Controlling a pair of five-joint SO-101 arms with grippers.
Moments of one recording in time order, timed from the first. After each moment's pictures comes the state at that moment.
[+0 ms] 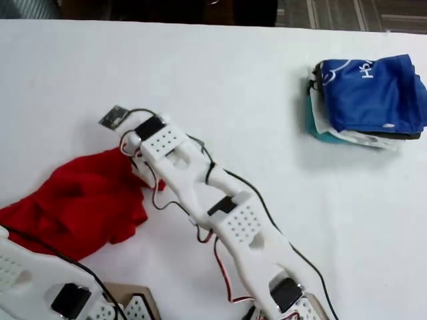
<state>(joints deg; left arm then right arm) -68.8 21.3 -13.8 99.6 -42.8 -45.5 52.1 -42.2 84.8 13.8</state>
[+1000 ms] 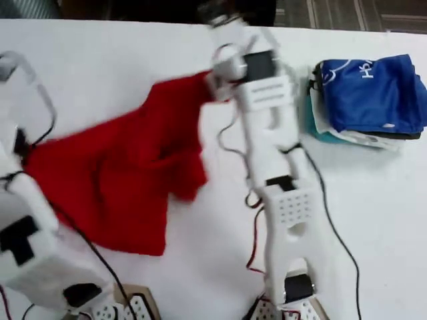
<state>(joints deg) -38.7 5.1 -19.2 101.3 -29.9 -16.2 42.5 -76.3 97.9 13.8</state>
